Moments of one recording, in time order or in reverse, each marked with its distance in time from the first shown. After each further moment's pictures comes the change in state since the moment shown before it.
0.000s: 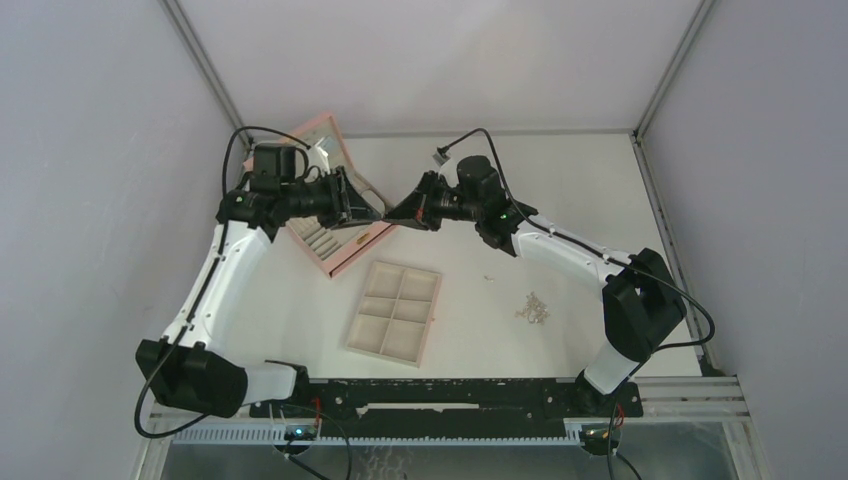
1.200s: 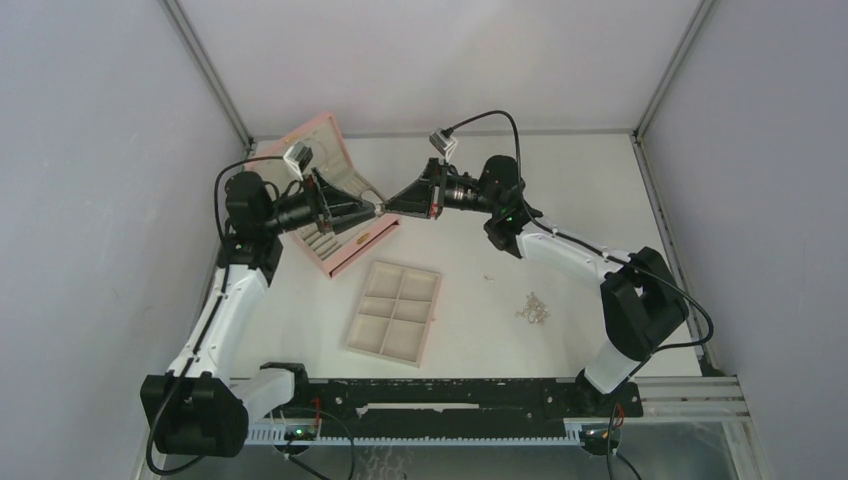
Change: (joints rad) left arm 0.130 -0.200 -0.425 0.876 0.394 -0.716; right arm -0.050 -0.004 -0.072 0.530 -0.282 0.076
